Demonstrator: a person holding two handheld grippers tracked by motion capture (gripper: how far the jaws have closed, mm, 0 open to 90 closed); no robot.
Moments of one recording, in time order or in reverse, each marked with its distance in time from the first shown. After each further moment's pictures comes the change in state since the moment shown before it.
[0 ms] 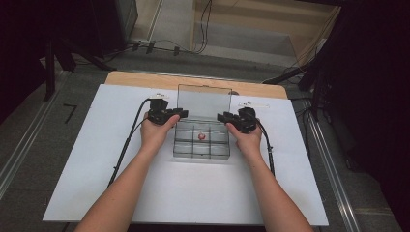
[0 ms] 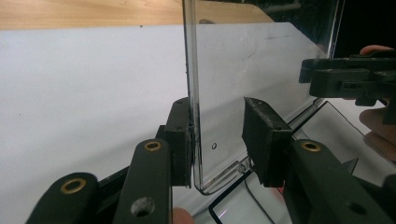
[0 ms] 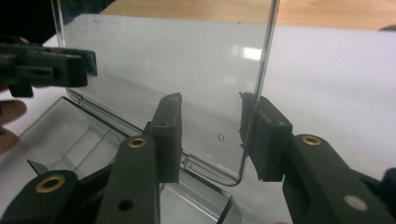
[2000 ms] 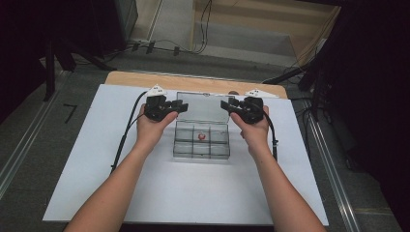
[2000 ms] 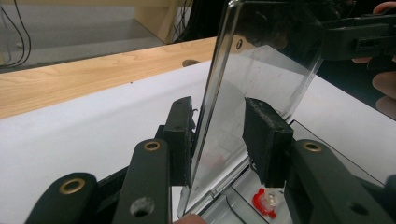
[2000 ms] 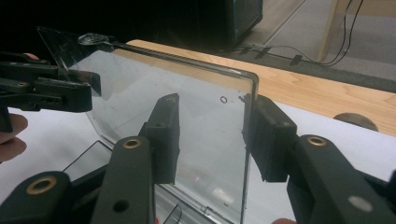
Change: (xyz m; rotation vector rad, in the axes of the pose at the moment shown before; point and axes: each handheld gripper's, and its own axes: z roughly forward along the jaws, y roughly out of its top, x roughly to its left) left arm -0.020 0.020 -0.030 -0.096 -0.015 0.151; right arm 0.027 0.043 -0.042 -0.121 -0.034 -0.120
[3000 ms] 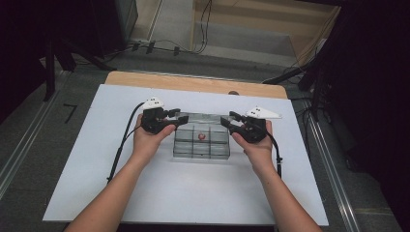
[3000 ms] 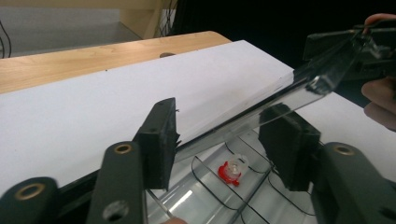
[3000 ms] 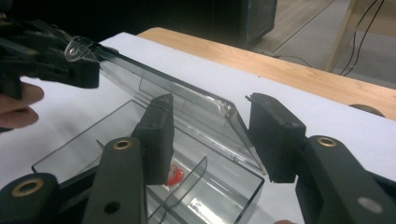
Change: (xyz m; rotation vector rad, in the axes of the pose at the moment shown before) left arm -0.022 -0.023 -0.024 -0.019 -0.049 0.007; right arm 0.026 -0.037 -0.033 -0.021 0.030 -0.105
